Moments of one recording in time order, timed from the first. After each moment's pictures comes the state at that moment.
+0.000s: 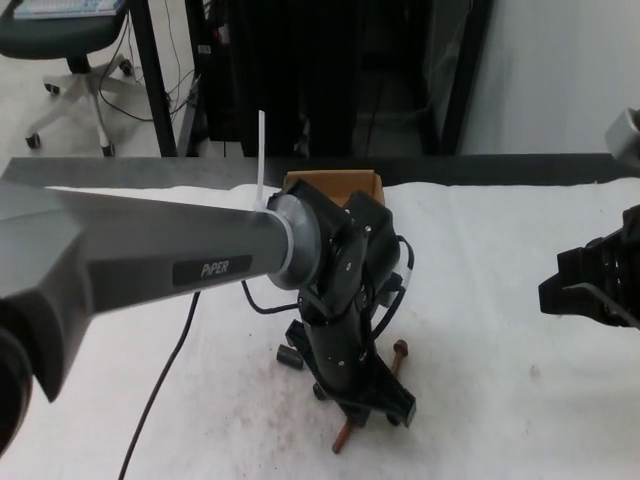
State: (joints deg) left arm -44.7 113.1 -75.2 44.7 8.5 -6.6; right arm 6.3 60.1 -47.2 47.6 -22.3 4.7
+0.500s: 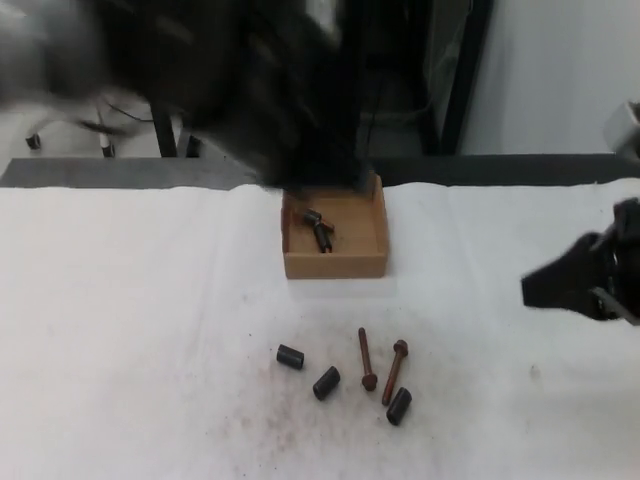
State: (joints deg) left arm -33.0 71.9 -68.9 43.6 -1.6 -3.4; right arm 7.3 60.1 -47.2 43.2 -34.3 -0.9
